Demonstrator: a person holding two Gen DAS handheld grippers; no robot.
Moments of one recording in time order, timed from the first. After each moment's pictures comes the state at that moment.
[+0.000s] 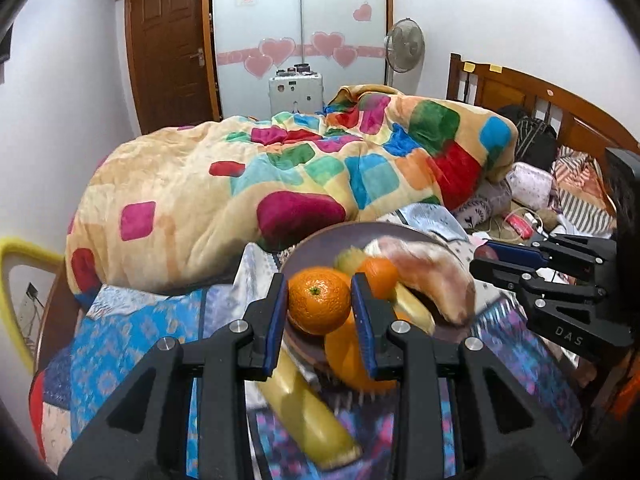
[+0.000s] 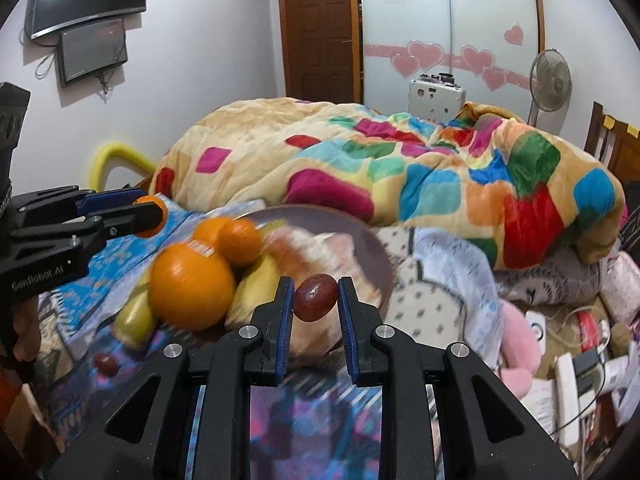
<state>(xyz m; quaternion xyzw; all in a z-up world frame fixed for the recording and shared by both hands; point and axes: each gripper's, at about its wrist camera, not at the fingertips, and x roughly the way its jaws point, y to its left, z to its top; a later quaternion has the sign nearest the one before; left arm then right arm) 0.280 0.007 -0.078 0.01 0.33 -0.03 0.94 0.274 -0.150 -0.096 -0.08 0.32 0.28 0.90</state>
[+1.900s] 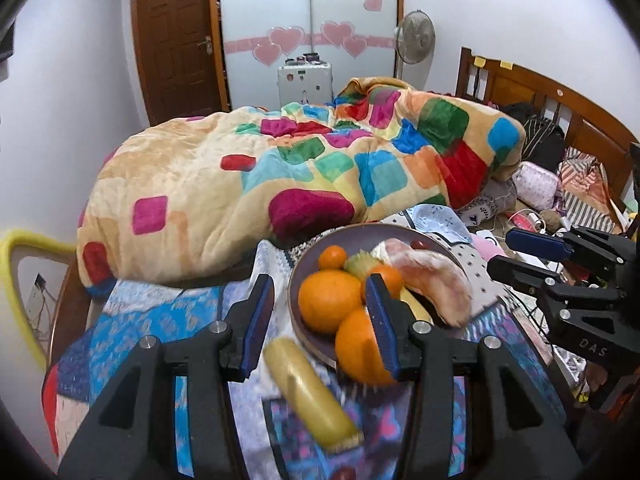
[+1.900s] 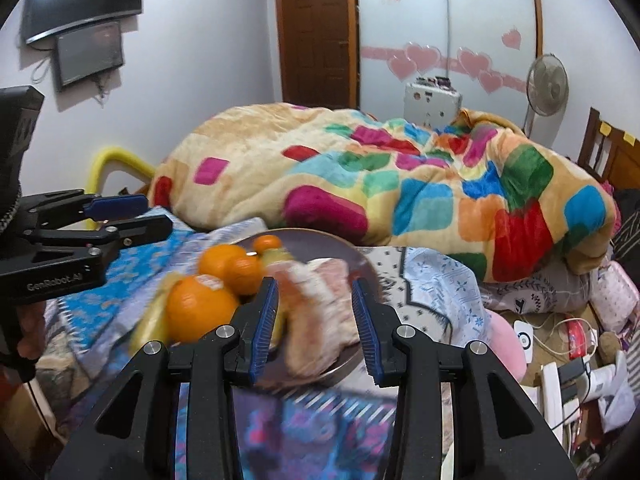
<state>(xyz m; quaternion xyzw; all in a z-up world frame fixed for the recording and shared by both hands) 0.260 0.012 -0.052 0.00 0.35 -0.01 0.94 0.246 -0.148 -0.057 -0.08 0.31 0.29 0.90</state>
